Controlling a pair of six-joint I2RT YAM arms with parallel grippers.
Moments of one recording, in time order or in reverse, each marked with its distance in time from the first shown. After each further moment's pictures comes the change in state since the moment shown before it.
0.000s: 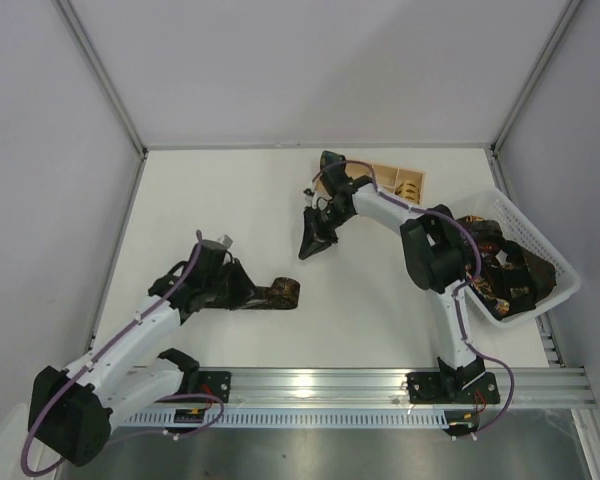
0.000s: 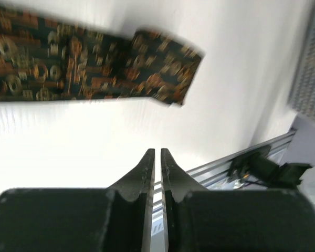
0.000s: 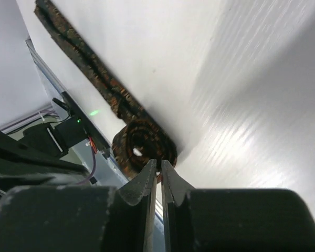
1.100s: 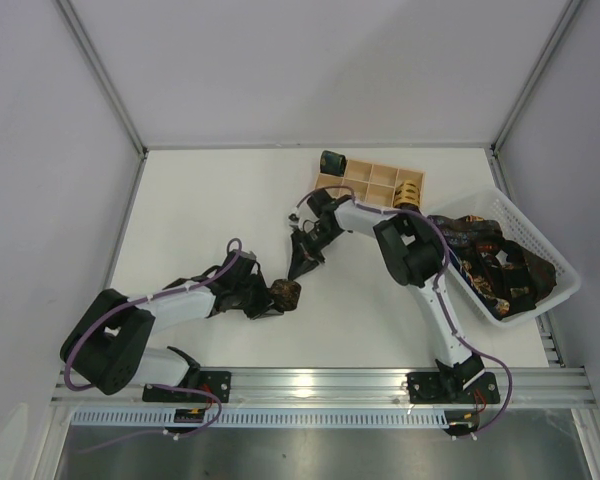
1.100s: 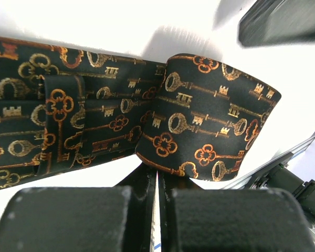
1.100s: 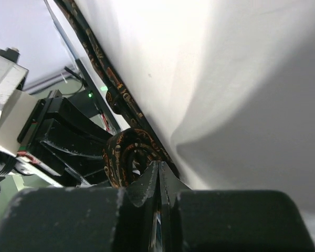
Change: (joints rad) left arm -0.066 0.413 -0.093 0.405 0.038 -0.077; right arm 0.045 0.171 0.010 0.047 -0.233 -0.038
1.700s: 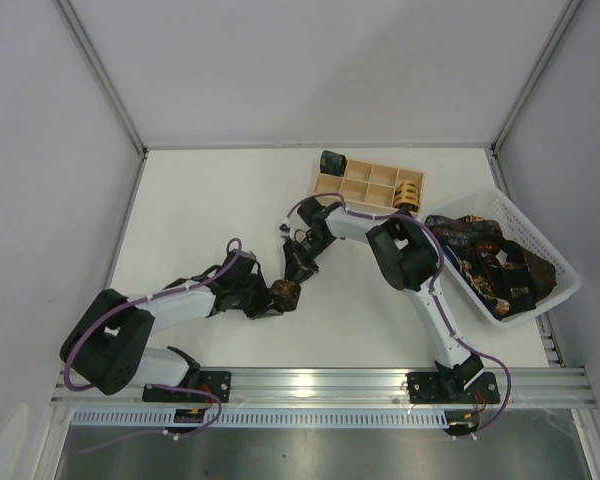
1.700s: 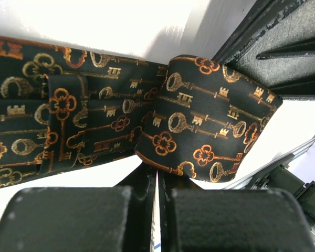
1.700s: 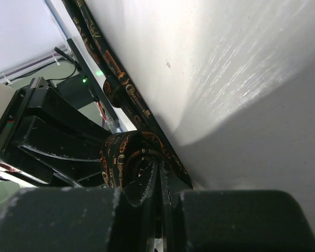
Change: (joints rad) left arm 0.000 -0.002 0.006 -0.014 -0.006 0.000; right arm 0.068 0.006 -0.009 -0.019 -0.011 -0.017
